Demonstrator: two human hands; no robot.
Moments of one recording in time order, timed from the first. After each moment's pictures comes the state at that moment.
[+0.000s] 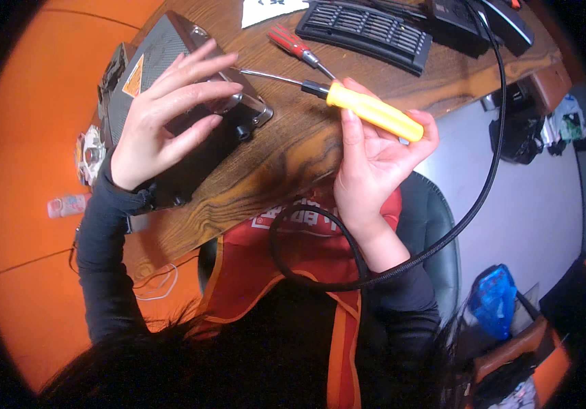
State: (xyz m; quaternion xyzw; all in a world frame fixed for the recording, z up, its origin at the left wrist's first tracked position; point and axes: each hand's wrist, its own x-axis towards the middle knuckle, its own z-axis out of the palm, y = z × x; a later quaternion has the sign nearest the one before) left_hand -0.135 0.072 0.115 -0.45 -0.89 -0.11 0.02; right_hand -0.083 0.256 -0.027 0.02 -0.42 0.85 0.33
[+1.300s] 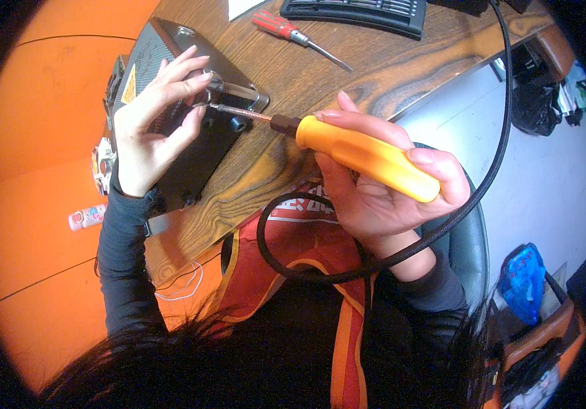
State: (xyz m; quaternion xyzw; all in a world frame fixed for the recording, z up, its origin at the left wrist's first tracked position) left_hand -0.132 0.069 0.103 -0.41 -0.90 -0.16 0.06; right_hand -0.050 0.274 -0.018 0.12 -0.63 0.66 0.39
